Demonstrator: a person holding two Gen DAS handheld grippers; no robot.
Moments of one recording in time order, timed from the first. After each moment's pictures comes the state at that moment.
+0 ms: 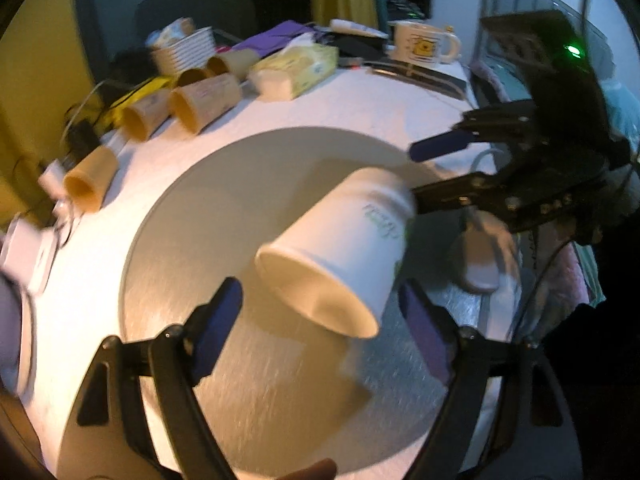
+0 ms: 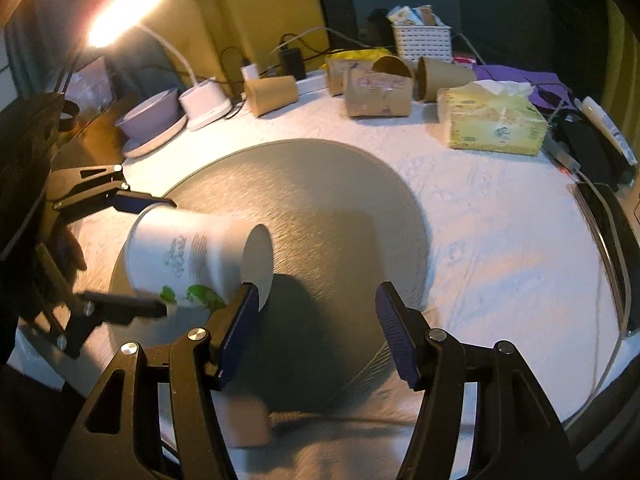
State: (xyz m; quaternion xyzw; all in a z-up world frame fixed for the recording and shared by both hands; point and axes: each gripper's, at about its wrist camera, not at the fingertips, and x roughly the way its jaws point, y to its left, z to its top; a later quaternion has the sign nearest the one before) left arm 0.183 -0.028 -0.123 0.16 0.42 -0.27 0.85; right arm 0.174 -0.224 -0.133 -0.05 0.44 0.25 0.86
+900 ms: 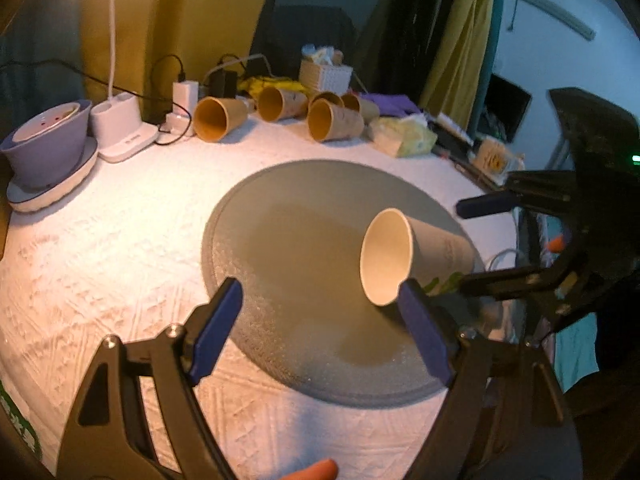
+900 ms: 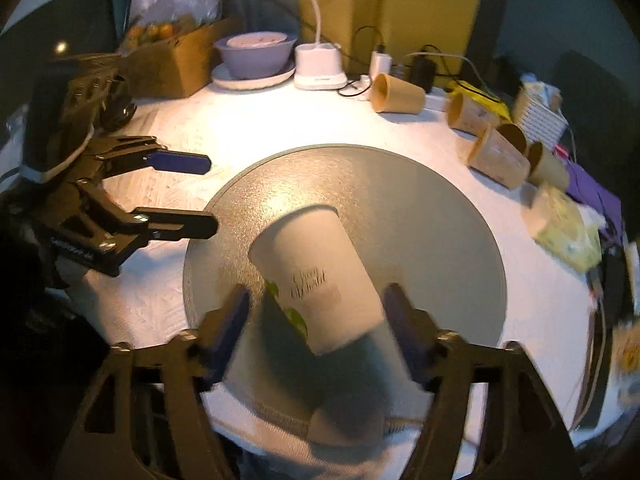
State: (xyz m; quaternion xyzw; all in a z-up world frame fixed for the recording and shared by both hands) left arm 0.121 0.073 -0.114 -0.07 0.36 -0.15 0.92; right arm 0.145 -0.110 -0.098 -0.24 0.44 0.34 0.80
